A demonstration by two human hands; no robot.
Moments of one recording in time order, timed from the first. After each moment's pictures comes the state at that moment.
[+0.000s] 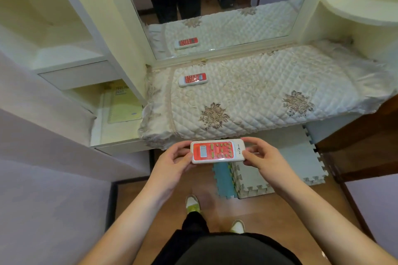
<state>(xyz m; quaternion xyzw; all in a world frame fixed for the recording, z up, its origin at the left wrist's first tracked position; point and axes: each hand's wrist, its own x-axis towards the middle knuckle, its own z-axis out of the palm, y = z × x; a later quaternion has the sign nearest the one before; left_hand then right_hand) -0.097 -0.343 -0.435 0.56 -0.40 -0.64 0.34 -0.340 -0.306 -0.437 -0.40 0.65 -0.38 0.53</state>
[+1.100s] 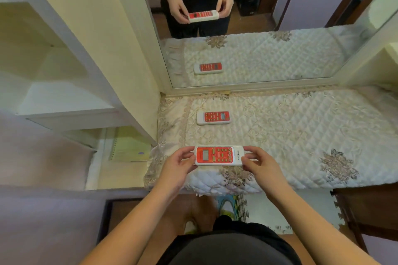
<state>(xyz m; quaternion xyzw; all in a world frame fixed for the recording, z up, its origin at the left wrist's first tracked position) -0.075 -0.556 -0.488 0.59 -0.36 -0.62 0.36 -0.308 -0.529 -0.476 -0.38 0.69 -0.35 0.51</state>
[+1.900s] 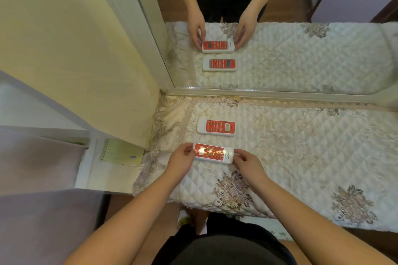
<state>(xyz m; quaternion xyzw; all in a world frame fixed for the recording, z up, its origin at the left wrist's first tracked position) -0.106 -0.650 -0.558 0.74 -0.39 -0.51 0.20 -0.318 -0.643 -0.556 -0.40 0.71 -0.18 0.55</state>
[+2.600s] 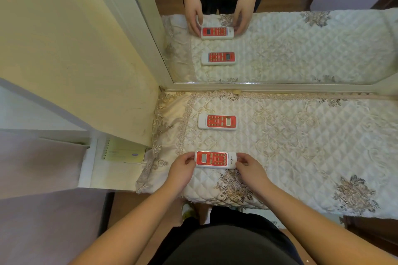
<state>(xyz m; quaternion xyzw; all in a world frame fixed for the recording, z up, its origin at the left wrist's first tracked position) -0.105 -0.619 -0.548 0.72 -0.41 -0.52 0.20 -0.314 -0.619 -0.553 -0.41 0.72 -0.12 0.54</state>
